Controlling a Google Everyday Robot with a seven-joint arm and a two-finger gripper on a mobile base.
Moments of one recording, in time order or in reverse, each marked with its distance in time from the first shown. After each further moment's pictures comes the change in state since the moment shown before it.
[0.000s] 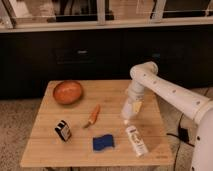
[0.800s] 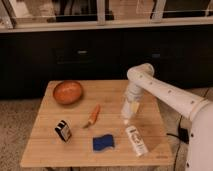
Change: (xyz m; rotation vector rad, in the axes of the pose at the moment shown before) arm -0.002 -0.001 0.015 -0.025 0.013 -0.009
